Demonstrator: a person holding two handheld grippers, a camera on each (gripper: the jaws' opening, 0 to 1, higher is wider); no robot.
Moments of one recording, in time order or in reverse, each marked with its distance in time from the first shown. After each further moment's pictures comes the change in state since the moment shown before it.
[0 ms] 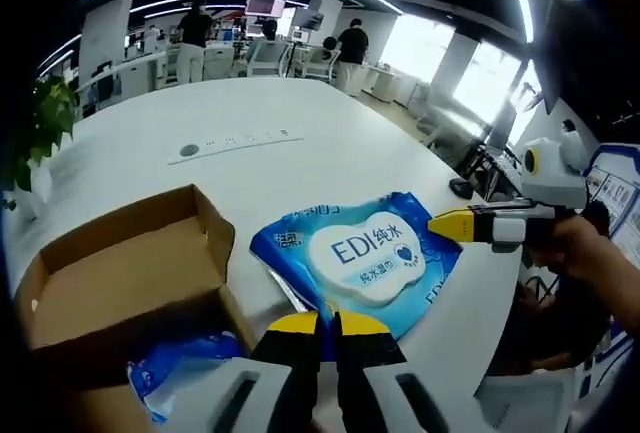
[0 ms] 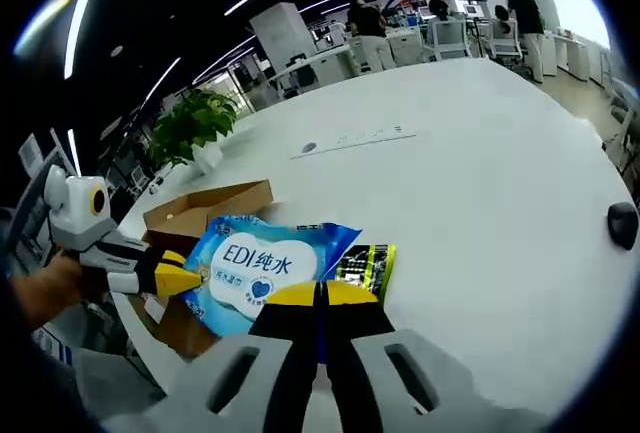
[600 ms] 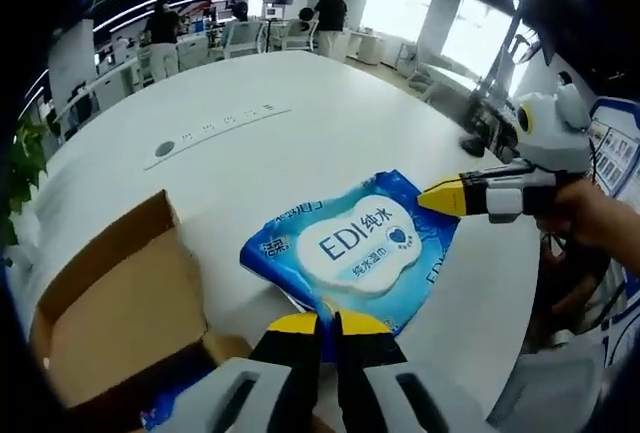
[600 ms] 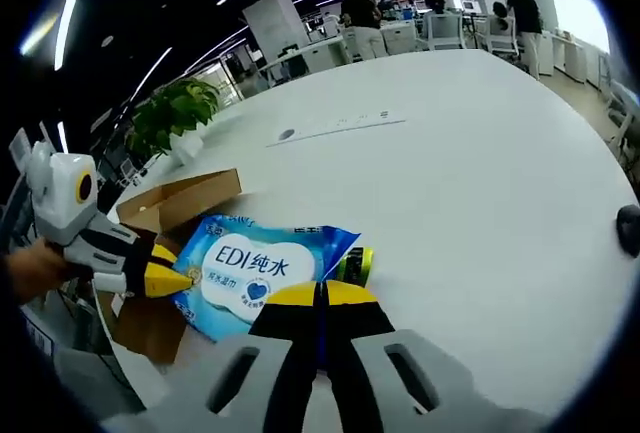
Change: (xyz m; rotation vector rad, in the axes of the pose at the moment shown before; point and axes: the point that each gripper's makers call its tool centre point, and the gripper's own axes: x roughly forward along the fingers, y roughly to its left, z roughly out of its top) left arm 0.040 0.010 -0.004 0.143 0.142 0.023; right arm 0.036 -0.031 -0.007 -0.006 0.028 -0.038
